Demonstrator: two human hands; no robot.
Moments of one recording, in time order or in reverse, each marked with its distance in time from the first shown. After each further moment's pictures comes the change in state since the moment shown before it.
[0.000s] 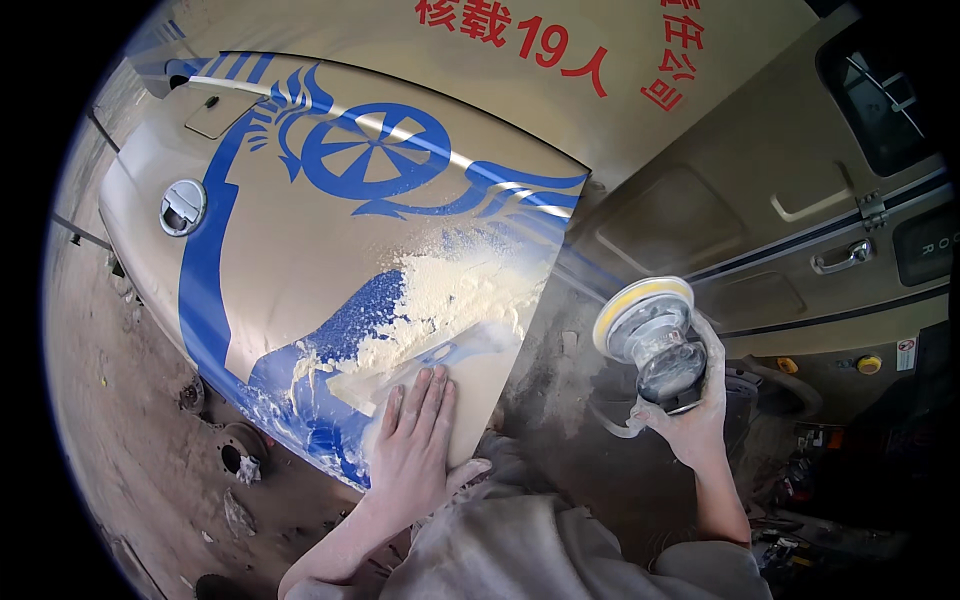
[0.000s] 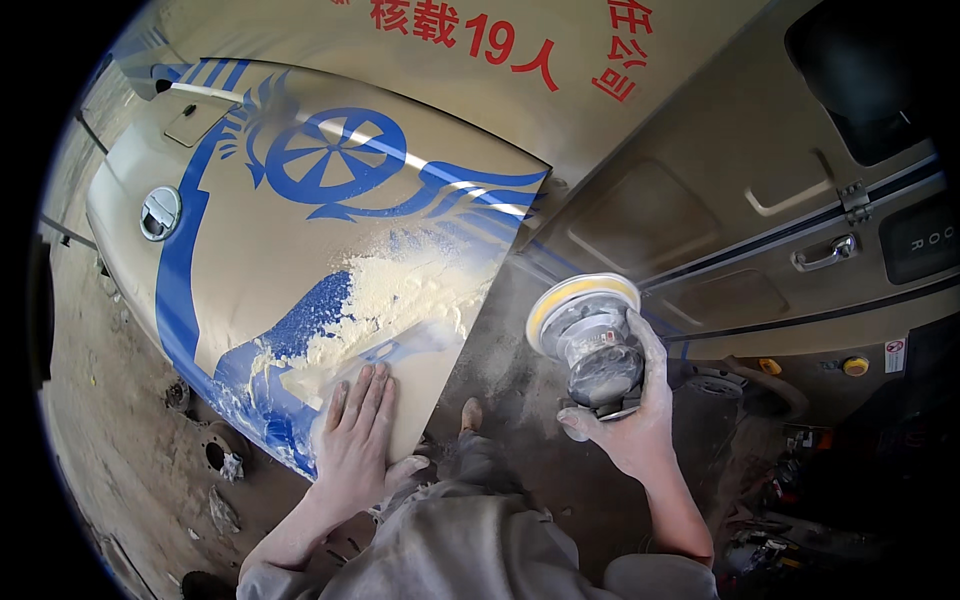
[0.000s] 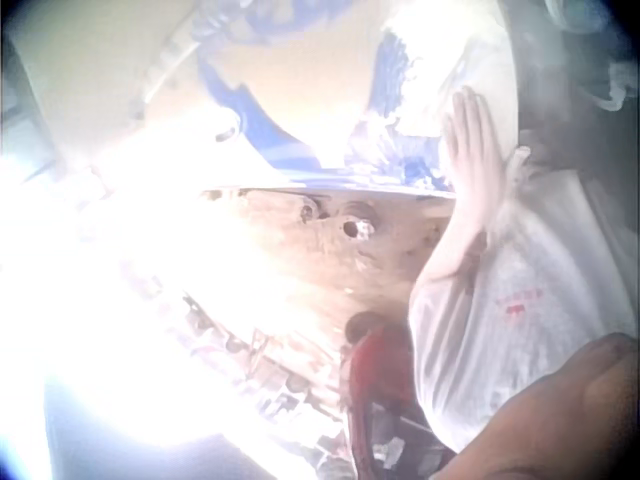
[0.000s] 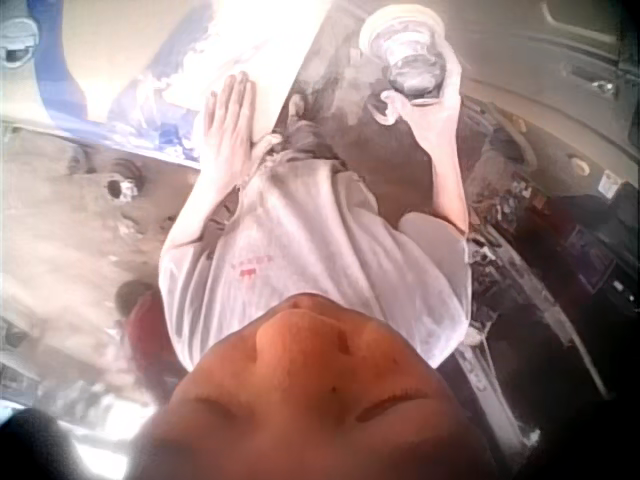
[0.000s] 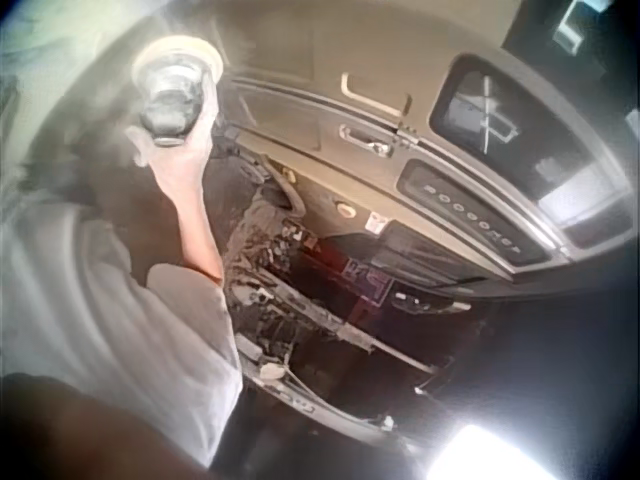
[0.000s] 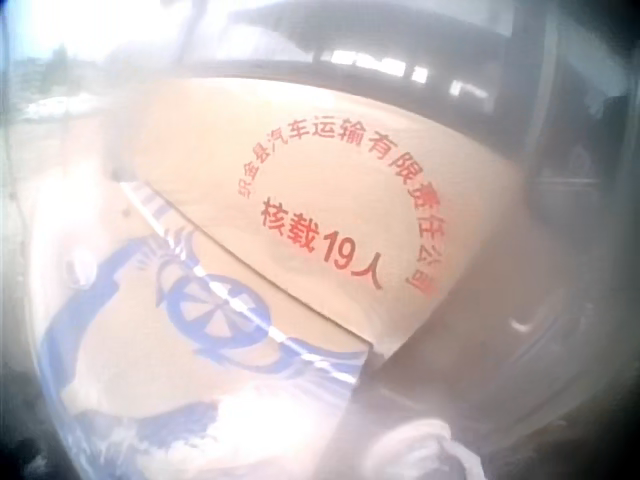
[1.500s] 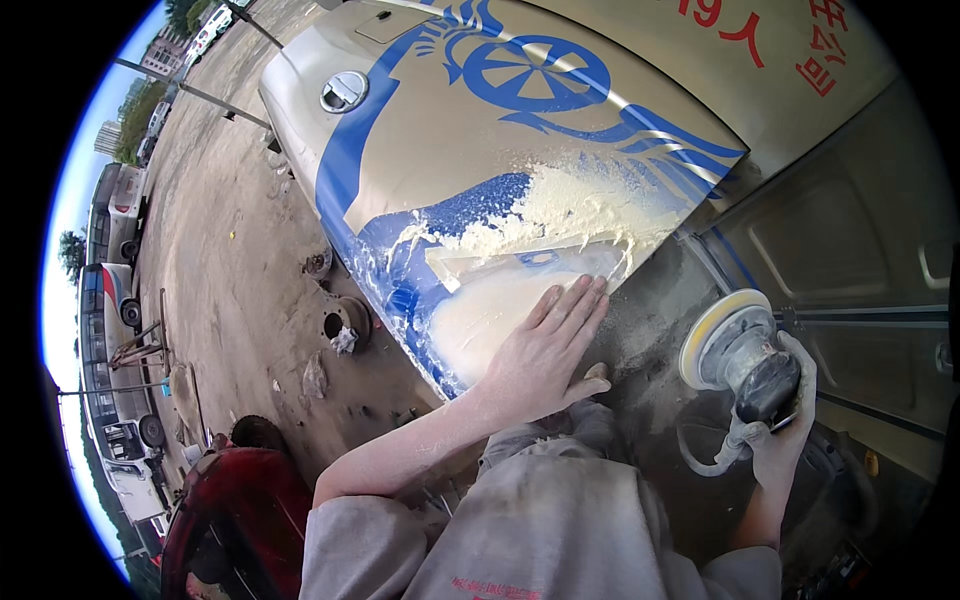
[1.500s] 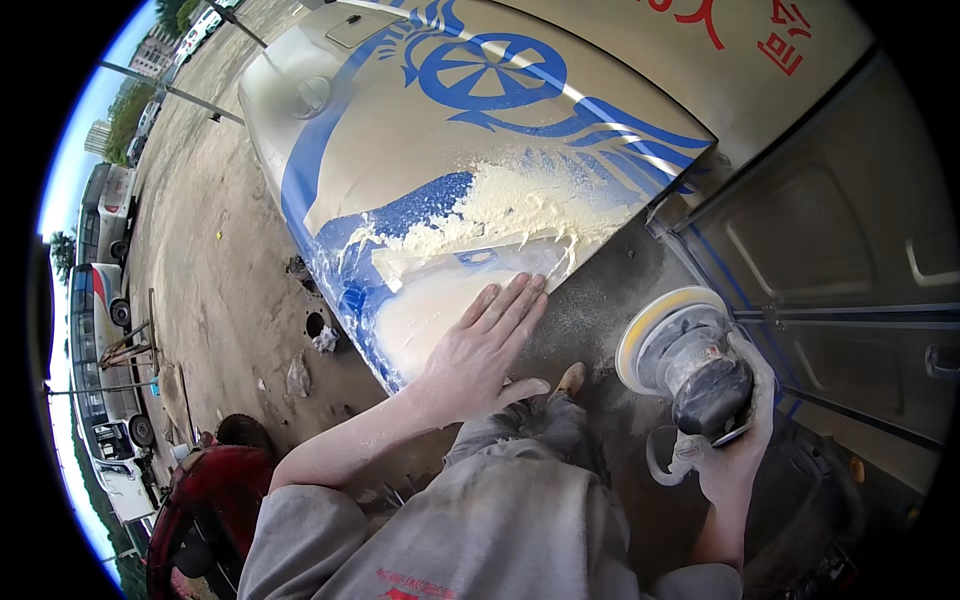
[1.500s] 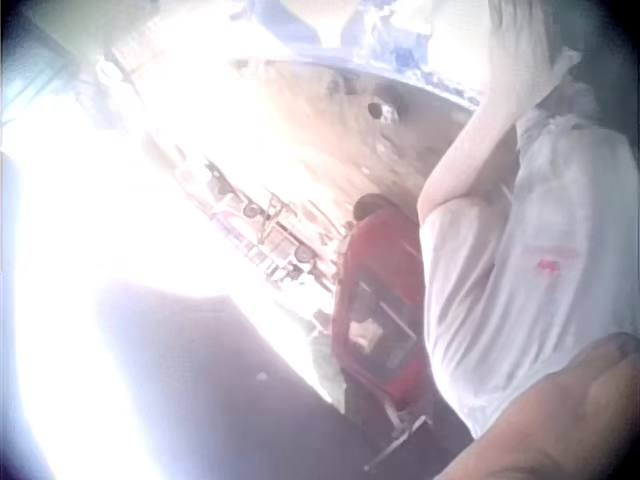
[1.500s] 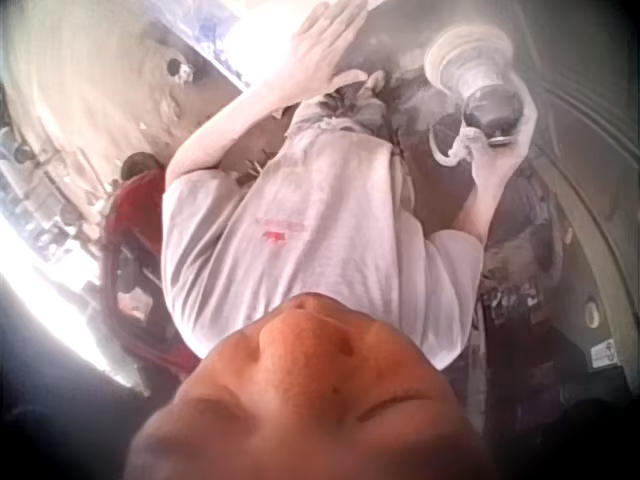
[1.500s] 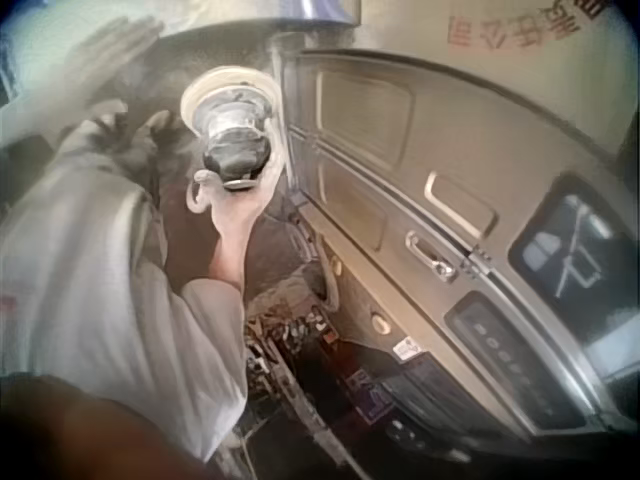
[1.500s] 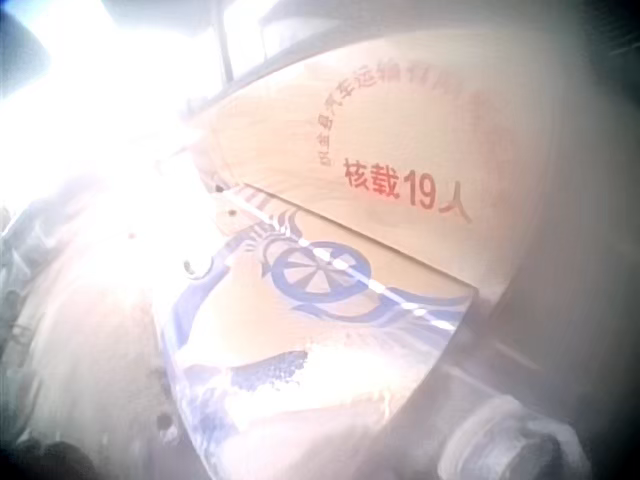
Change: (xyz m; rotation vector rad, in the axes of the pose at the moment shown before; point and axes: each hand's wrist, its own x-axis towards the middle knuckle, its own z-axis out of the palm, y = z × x) left_hand 0.040 0.065 0.028 0.102 0.030 -0.065; right_hand -0.005 0.073 -0.035 0.303 -0.159 0.019
